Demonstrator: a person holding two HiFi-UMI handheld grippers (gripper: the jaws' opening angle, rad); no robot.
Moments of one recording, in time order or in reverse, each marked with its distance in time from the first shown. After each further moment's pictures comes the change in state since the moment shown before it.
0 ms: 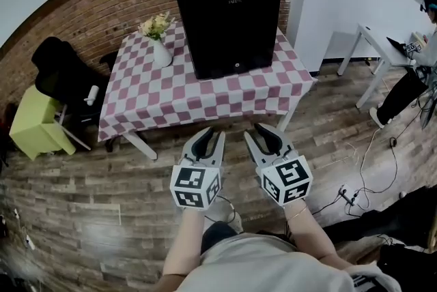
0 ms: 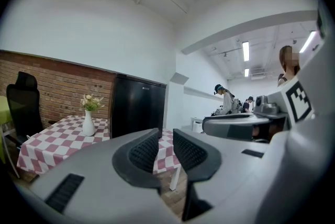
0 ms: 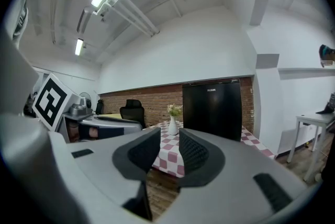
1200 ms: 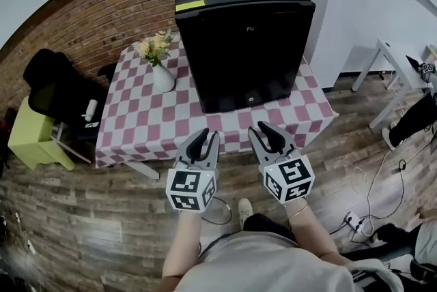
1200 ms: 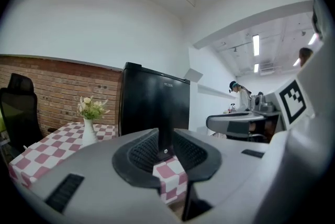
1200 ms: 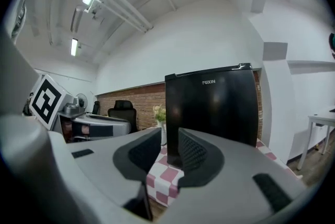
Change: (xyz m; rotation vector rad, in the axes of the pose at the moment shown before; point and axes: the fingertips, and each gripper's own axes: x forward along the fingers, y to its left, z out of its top) left arm 0.174 0.144 0.033 0.018 -0.007 0.084; right arm 0.204 -0.125 0.016 0.005 -0.013 0.020
